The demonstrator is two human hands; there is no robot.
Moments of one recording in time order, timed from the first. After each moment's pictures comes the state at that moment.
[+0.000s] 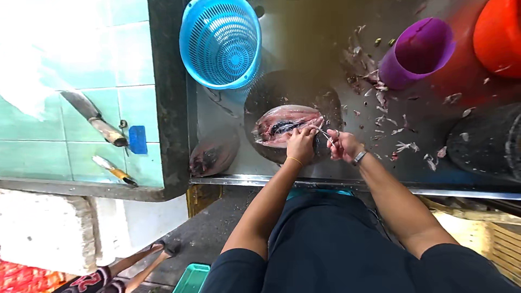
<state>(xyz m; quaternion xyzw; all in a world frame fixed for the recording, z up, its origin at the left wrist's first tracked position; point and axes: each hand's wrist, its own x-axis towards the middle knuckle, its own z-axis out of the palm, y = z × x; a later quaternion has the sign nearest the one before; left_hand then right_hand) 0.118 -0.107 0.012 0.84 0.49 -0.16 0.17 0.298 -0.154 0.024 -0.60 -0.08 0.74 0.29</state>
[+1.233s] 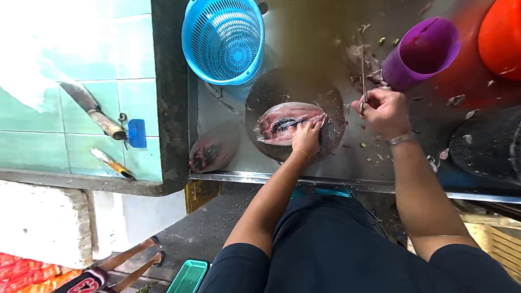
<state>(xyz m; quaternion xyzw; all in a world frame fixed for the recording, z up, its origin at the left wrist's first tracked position) 0.143 -0.084 0.013 0.82 0.50 -0.20 0.17 0.365 -0.118 0.091 -0.65 -0.49 0.41 0.42</state>
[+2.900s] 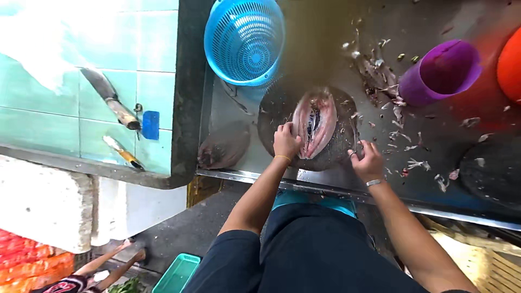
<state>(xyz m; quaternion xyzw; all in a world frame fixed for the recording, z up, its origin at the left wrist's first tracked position) 0.039 -0.060 -0.006 0.66 0.69 0.06 0.29 0.305 -0.195 0.000 -0.77 -0.56 0.28 0.14</state>
